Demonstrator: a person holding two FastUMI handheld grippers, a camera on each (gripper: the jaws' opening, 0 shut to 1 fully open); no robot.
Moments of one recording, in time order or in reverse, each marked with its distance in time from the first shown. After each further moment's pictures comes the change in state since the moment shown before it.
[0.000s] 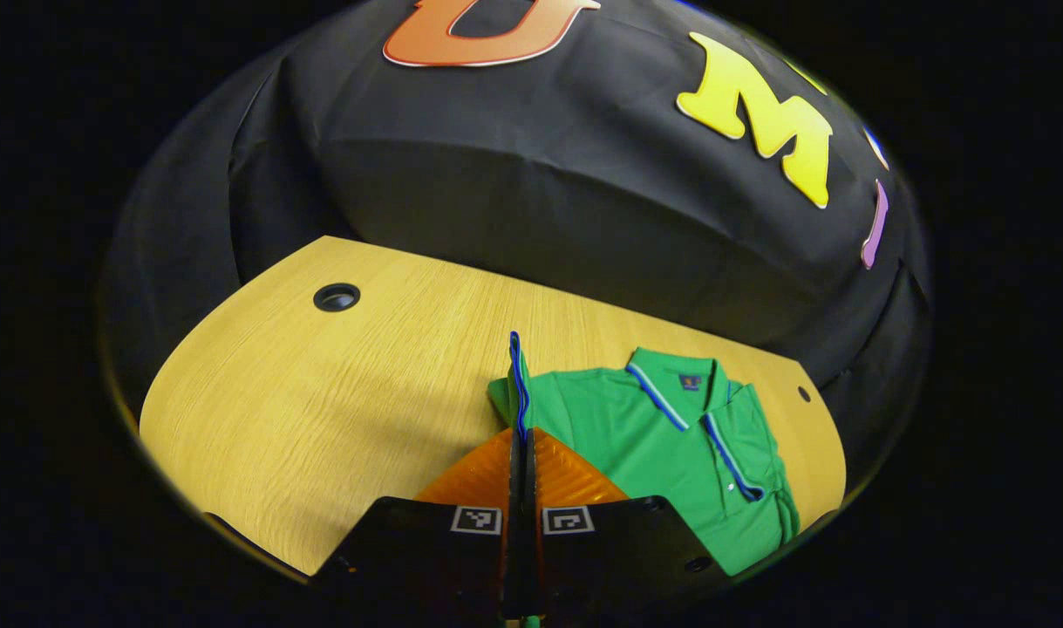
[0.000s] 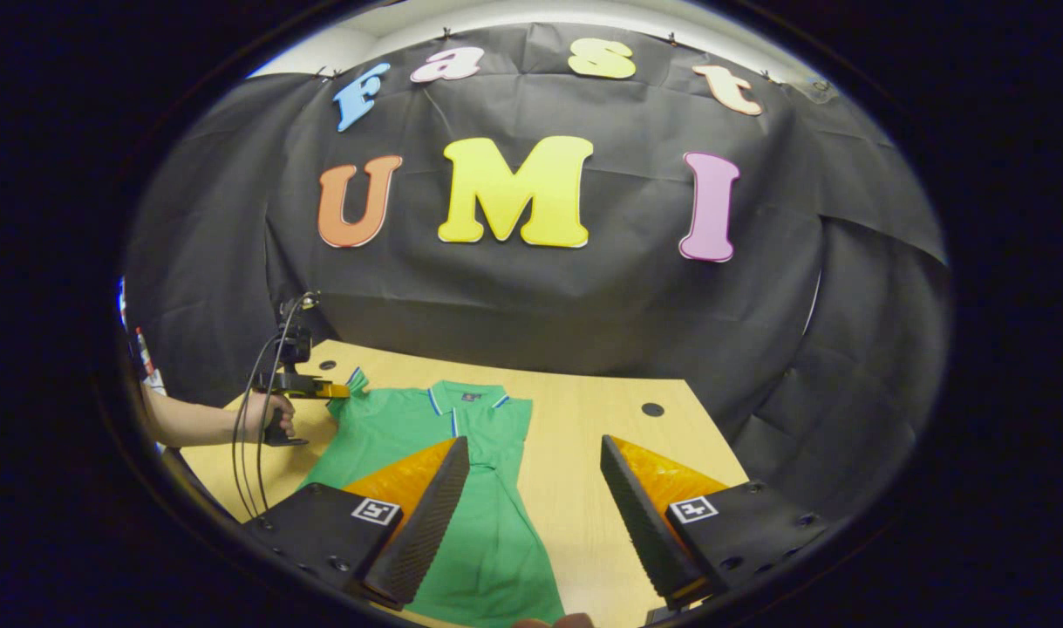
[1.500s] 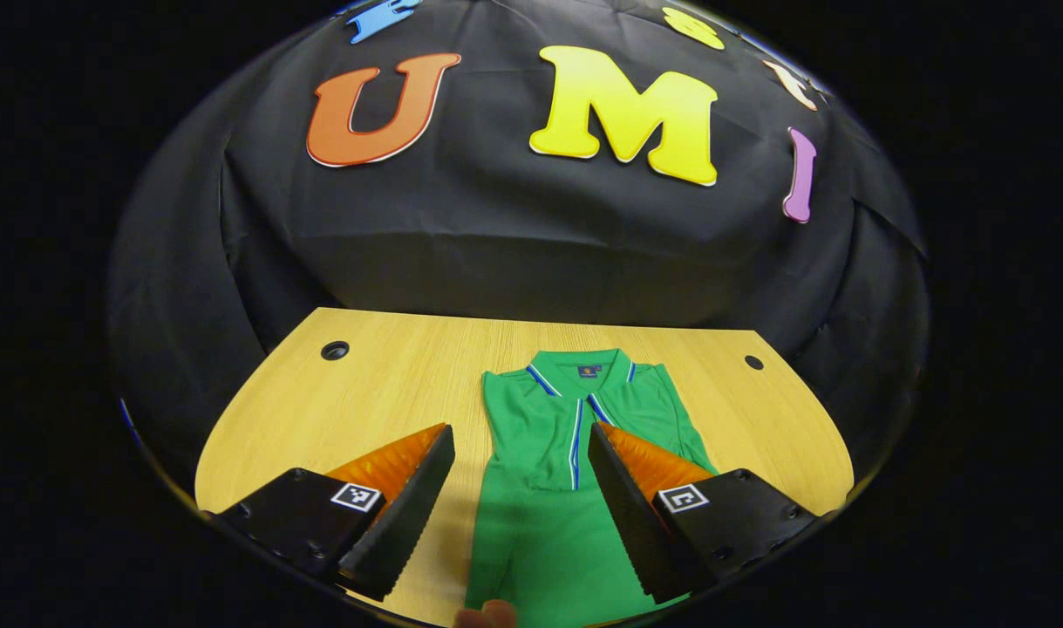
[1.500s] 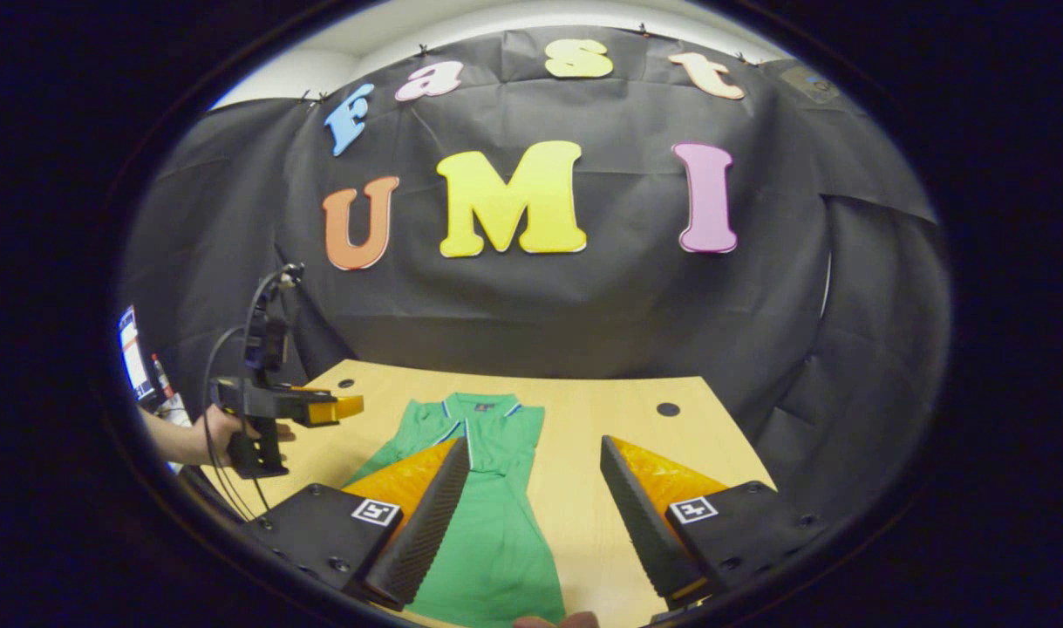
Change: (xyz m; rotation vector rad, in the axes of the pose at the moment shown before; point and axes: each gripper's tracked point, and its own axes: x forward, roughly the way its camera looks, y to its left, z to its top) left arm -0.153 -0.106 -0.012 0.227 -0.052 0.019; right arm 0.005 -0.014 -0.014 0.047 -0.004 0.107
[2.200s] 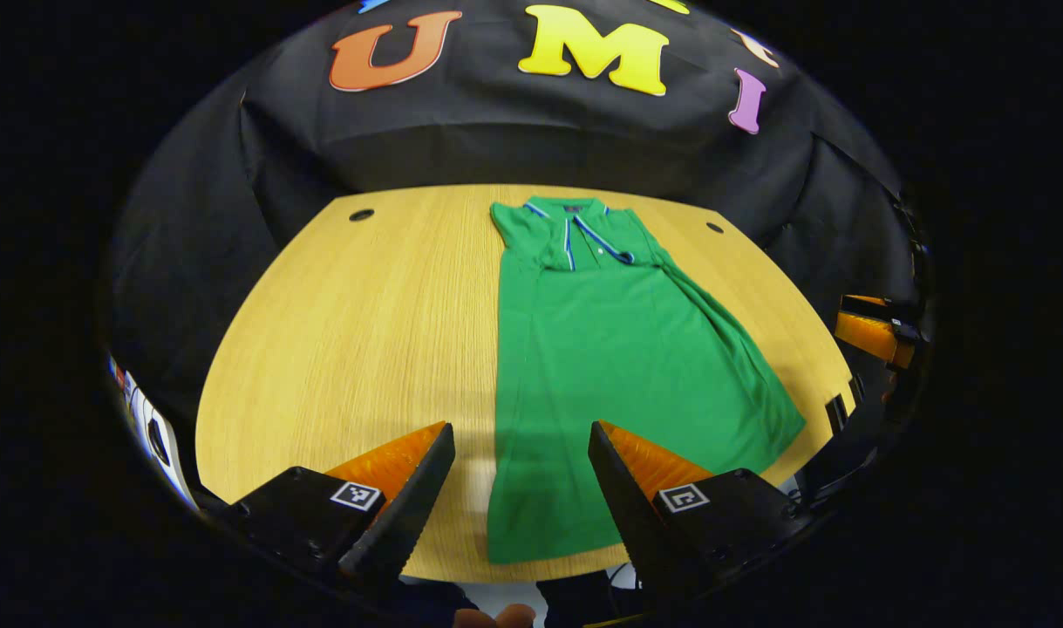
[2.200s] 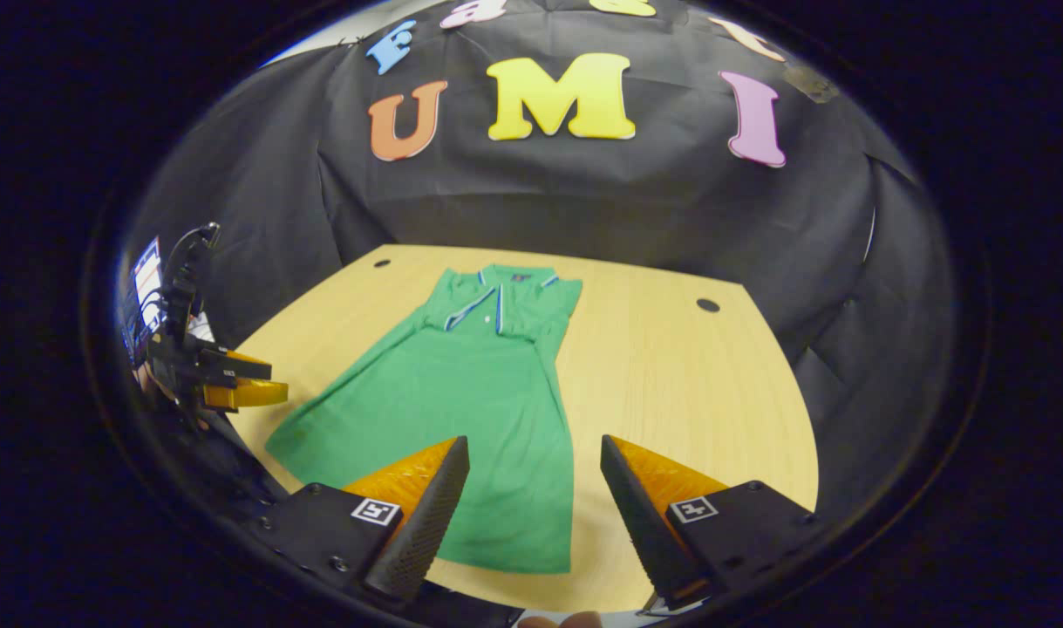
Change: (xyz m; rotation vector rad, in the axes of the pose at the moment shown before) left arm -0.145 0.019 -0.209 0.035 0.372 -0.077; right arm -0.037 0.000 -0.169 -0.091 0.374 0.095
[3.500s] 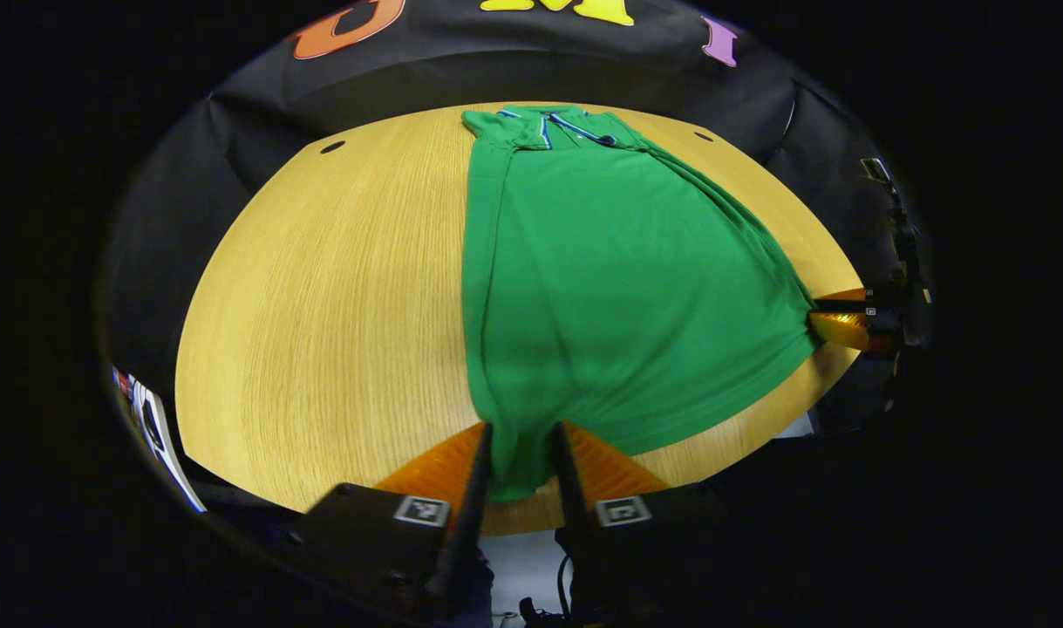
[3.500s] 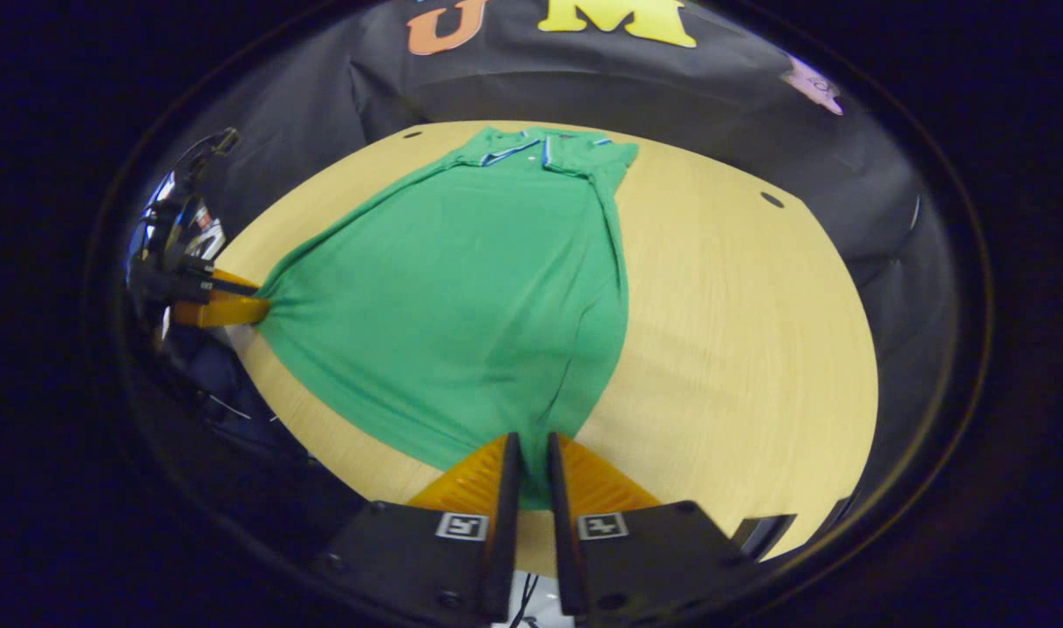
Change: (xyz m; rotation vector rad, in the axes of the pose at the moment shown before) left arm 0.014 -0.019 -0.083 0.067 0.209 -0.002; right arm 0.042 0.024 -0.126 -0.116 0.313 0.086
